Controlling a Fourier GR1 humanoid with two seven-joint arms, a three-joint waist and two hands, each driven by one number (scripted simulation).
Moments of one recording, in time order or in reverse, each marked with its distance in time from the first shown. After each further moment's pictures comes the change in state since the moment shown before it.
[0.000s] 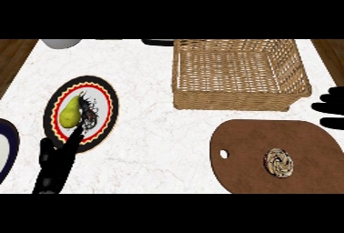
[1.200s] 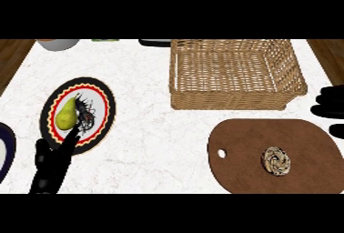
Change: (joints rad) left arm 0.005 0.033 -0.015 0.003 0.034 0.032 -0.011; right arm -0.098 0.304 -0.153 -0.106 -0.297 0.151 0.282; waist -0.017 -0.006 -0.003
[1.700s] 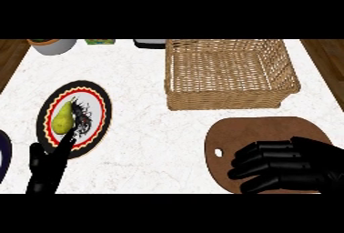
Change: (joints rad) left arm 0.022 0.015 0.009 0.013 0.023 0.002 -0.029; right arm 0.205 0.339 0.322 -0.068 -0.040 -0.187 0.064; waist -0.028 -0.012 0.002
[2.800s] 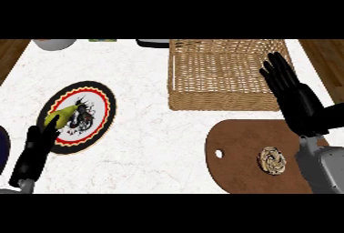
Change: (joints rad) left arm -0.121 0.118 -0.015 0.067 -0.092 0.049 0.050; right arm -0.097 0.253 -0.104 0.522 -0.251 -0.697 0.216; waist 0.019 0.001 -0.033
